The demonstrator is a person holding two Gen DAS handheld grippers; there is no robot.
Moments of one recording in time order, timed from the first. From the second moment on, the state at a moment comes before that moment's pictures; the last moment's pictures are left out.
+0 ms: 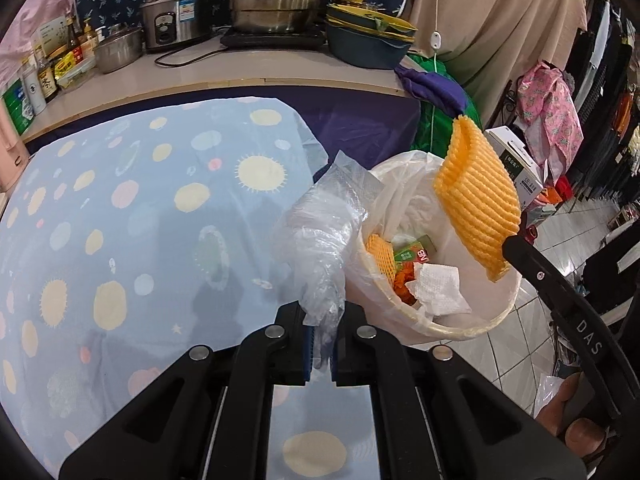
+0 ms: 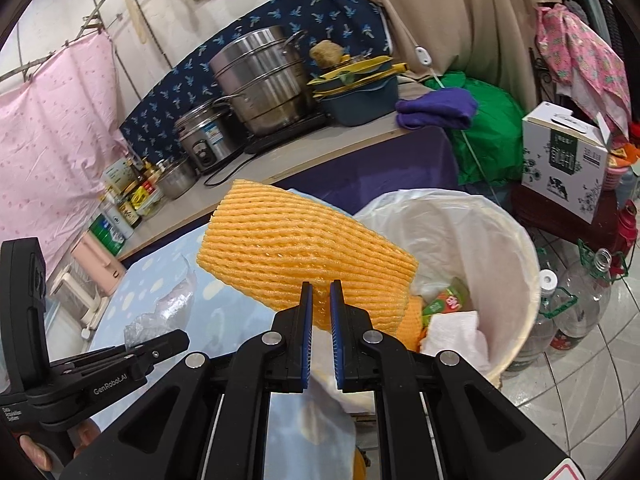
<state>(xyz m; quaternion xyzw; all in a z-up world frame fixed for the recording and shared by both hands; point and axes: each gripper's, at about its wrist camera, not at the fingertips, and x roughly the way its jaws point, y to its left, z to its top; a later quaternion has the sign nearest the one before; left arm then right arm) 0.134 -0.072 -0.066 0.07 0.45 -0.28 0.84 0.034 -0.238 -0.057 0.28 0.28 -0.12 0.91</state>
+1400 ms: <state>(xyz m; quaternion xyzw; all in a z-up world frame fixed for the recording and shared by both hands) 0.122 -0.184 -0.095 0.12 0.47 -0.33 0.81 0.023 -0.296 -0.106 0.33 0.30 -0.17 0.88</state>
